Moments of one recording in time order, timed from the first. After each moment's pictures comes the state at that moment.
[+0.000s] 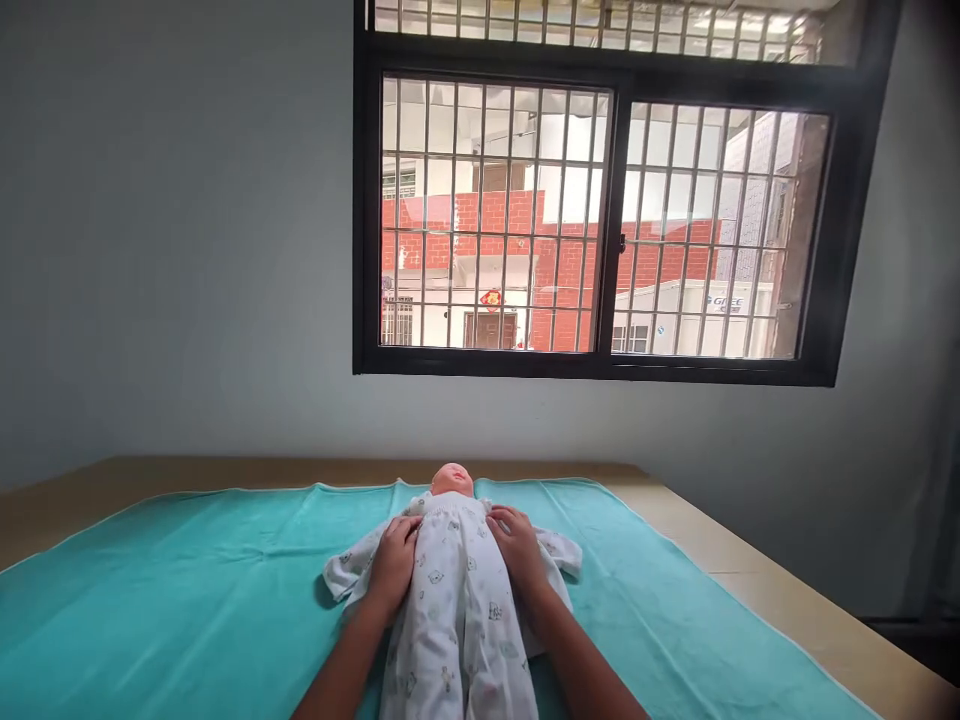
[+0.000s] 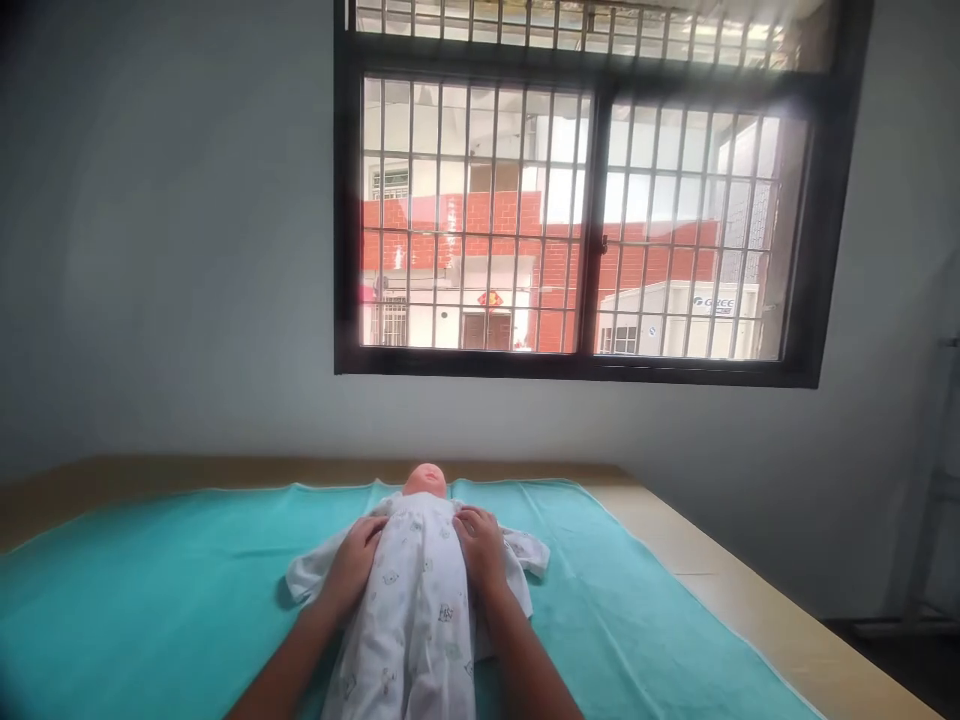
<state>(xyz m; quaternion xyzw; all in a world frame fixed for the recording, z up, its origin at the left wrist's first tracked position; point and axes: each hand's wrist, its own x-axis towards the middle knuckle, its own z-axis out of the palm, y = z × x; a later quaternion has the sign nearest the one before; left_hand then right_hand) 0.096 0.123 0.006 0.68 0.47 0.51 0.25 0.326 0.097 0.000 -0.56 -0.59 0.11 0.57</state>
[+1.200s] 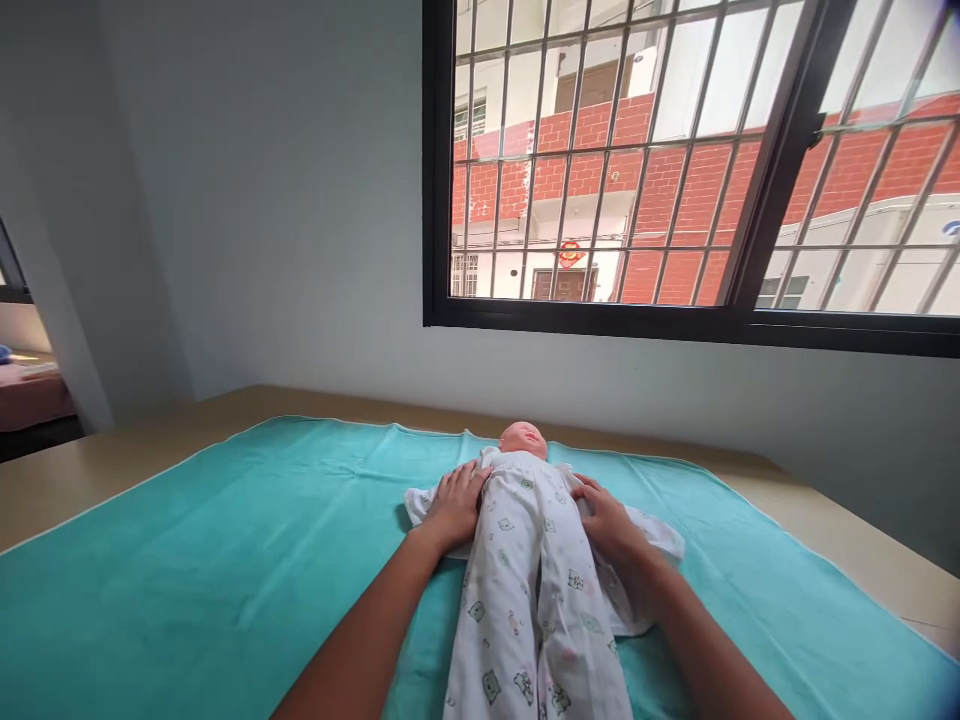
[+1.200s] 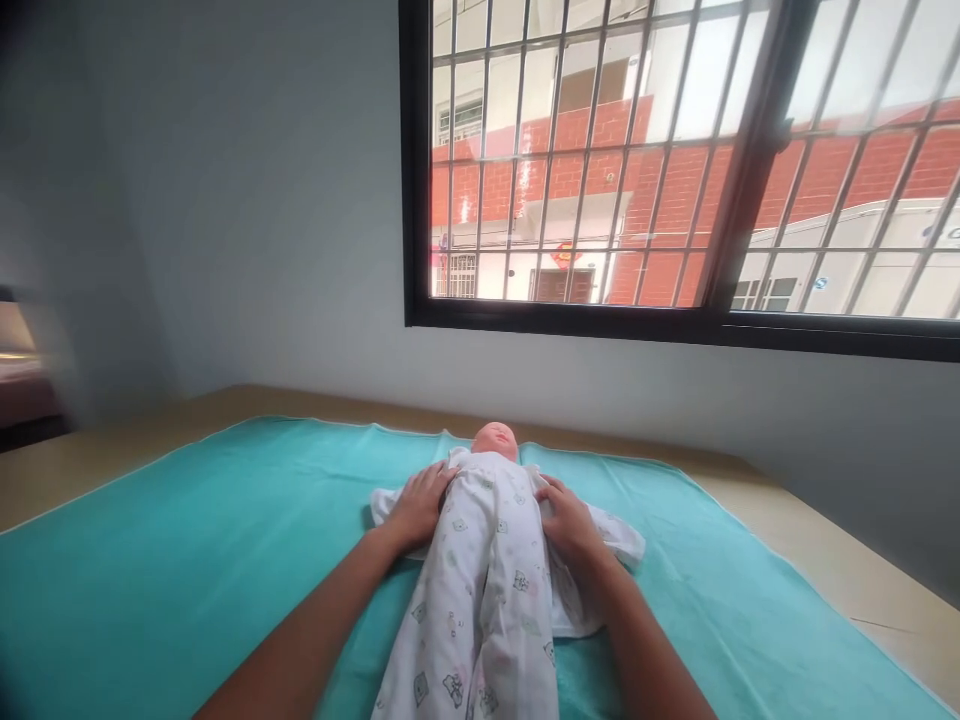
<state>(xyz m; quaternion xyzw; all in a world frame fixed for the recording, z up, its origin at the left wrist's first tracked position) 0.067 0.130 -0.010 0.84 0.49 0.25 0.02 0.363 0.117 -0.010 -0.57 -0.73 0.10 0.36</state>
